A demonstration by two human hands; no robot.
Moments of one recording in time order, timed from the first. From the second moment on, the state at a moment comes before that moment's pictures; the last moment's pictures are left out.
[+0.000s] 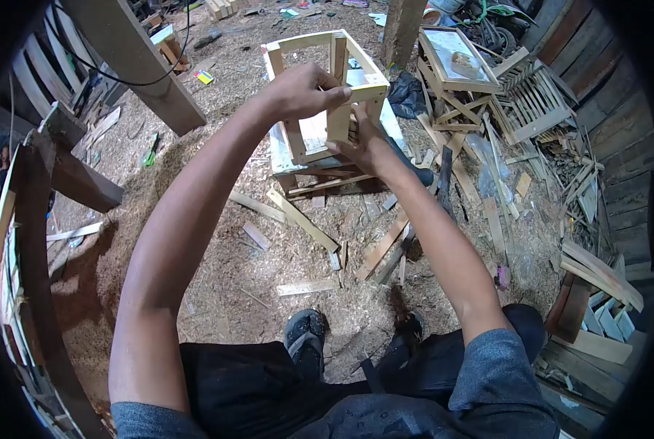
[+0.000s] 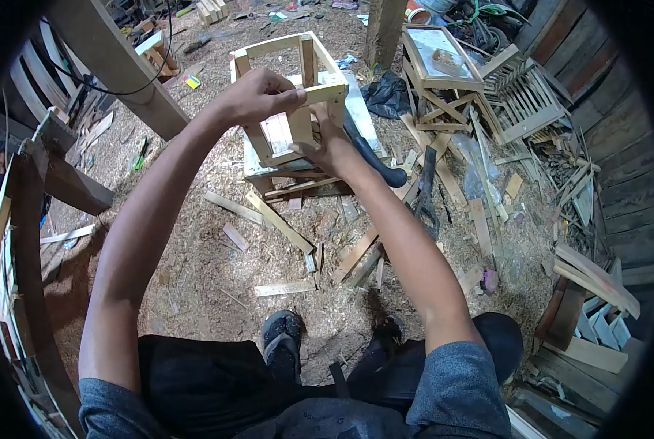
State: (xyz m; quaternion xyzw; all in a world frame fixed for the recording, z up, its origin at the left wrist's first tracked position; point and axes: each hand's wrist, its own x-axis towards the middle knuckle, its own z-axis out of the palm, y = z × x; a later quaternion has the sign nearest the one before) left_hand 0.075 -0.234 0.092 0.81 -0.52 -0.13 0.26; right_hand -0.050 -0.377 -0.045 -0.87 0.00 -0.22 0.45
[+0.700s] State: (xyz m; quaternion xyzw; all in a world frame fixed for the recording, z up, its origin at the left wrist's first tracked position) left_hand 0.065 -0.235 0.086 0.81 -0.53 -0.07 0.26; right_hand -0.042 -0.375 -0.060 -0.80 0.00 -0.15 0.58
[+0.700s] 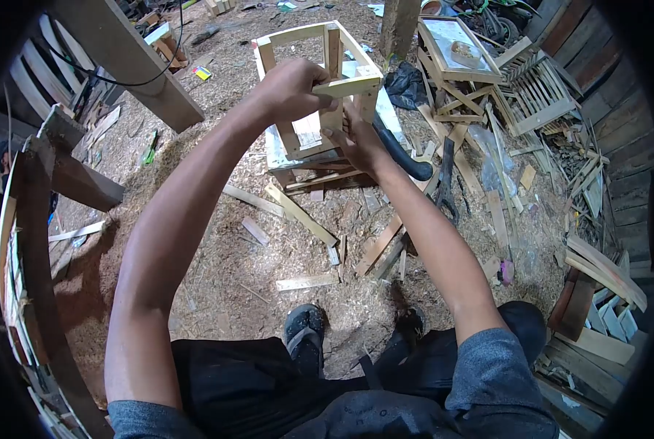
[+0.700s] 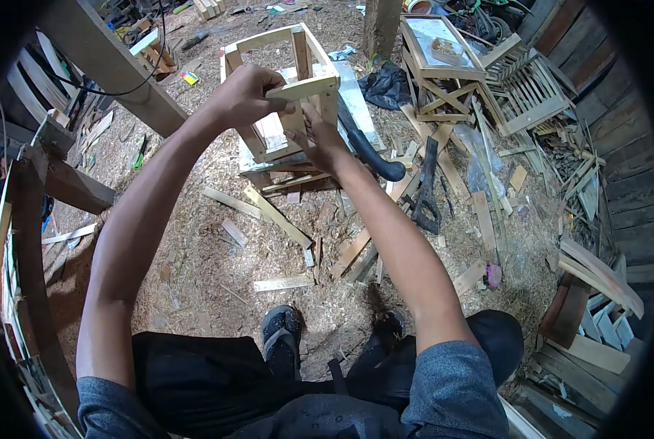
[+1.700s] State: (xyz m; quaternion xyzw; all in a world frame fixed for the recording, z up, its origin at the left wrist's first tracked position) left_hand 0.058 -0.235 0.088 0.85 -0.50 -0.03 0.14; right_hand -0.046 -0.323 -0.098 -0.84 0.06 -0.47 0.27
